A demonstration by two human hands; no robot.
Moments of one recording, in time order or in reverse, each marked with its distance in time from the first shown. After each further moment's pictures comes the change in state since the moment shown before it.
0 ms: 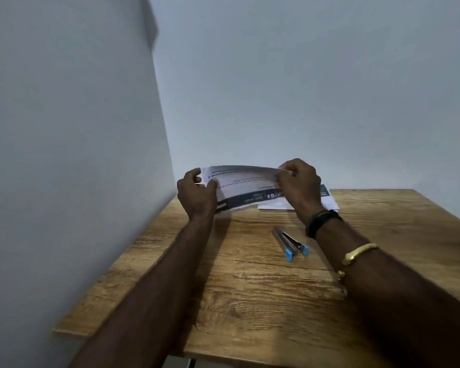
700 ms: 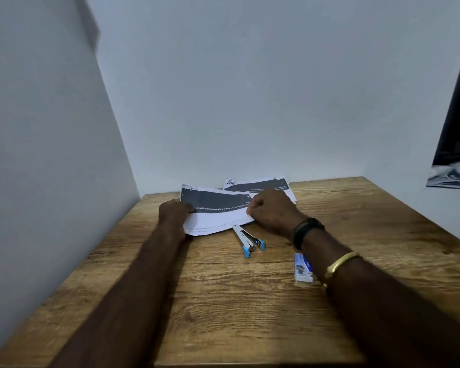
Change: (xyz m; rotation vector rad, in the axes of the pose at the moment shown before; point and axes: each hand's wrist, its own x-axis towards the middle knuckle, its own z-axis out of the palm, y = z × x) left_hand -0.023 -0.011 0.021 -0.126 -0.334 -0.599; right_hand -0.026 0.029 -0.055 -0.524 -0.459 0.031
